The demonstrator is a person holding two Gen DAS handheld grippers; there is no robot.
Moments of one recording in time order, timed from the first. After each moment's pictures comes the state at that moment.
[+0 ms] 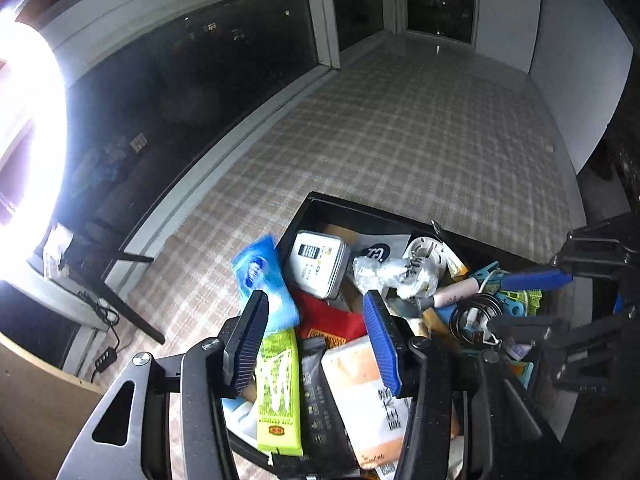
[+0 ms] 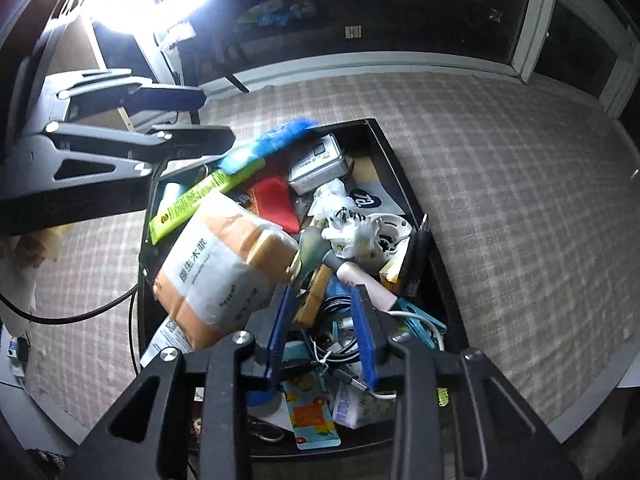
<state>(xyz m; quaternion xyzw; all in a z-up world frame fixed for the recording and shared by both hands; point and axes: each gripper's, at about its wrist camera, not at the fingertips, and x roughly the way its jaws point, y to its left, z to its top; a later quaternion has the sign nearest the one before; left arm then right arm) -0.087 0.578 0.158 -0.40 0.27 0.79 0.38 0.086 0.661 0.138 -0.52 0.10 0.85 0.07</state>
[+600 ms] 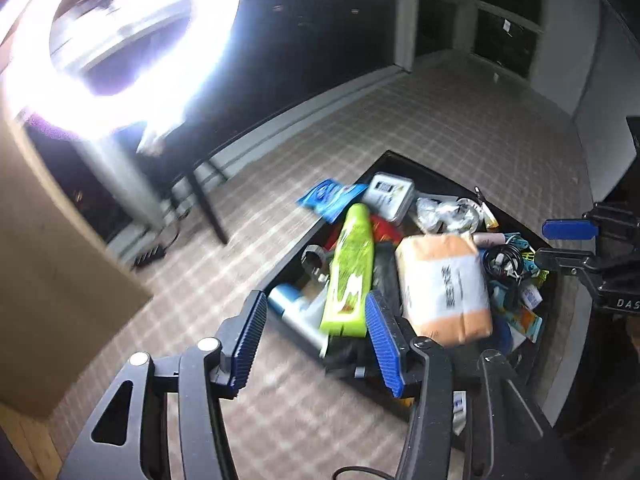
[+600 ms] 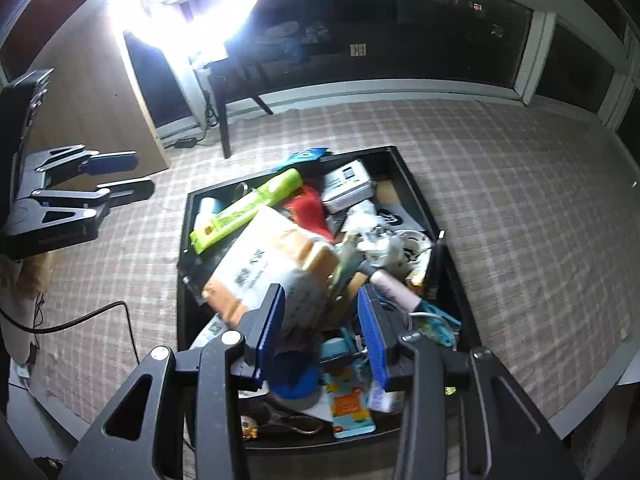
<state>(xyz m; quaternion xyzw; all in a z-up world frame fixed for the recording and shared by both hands) -0.068 0.435 0.172 -0.44 0.19 0.83 0.29 0.098 0.621 0.169 -0.49 0.09 0.87 0.06</state>
